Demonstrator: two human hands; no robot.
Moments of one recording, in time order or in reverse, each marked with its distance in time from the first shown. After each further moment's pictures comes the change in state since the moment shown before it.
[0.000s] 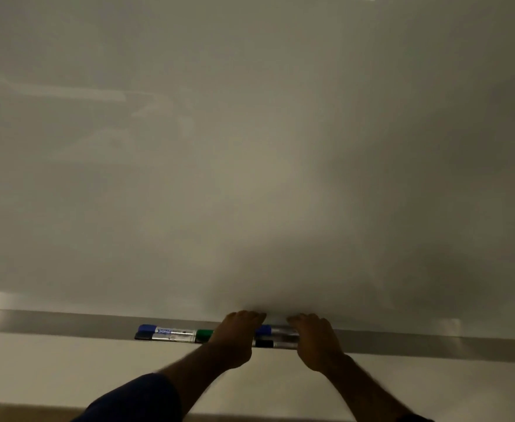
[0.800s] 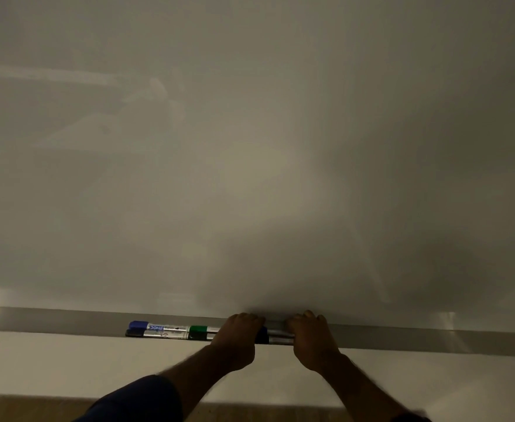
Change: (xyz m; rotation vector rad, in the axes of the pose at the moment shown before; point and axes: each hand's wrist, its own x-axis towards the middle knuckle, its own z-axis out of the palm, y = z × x) left_hand 0.017 0.004 0.023 -0.031 -0.052 0.006; right_hand 0.008 0.009 0.017 -0.052 -0.007 0.003
